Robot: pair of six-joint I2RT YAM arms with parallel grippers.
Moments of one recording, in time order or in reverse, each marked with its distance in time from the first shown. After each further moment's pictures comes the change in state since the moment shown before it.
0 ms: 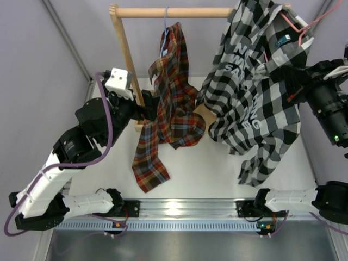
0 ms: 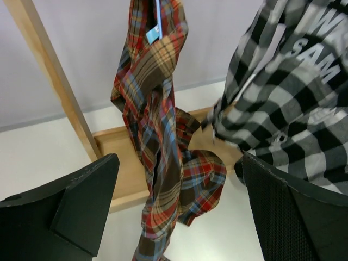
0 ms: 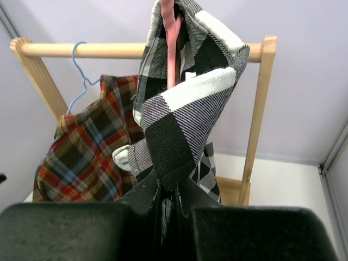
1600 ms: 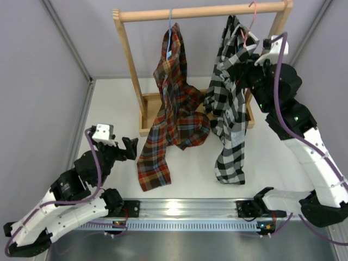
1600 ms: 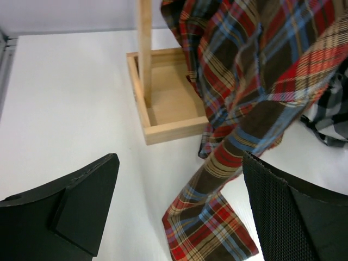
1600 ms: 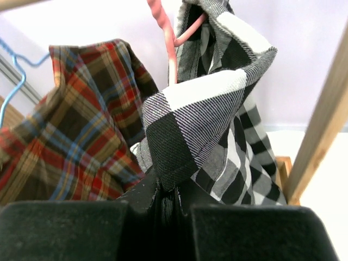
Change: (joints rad) left arm 0.000 -0.621 -0.787 -0.009 -0.103 -0.138; right arm -0.454 0.051 -0.574 0.446 -0.382 0.259
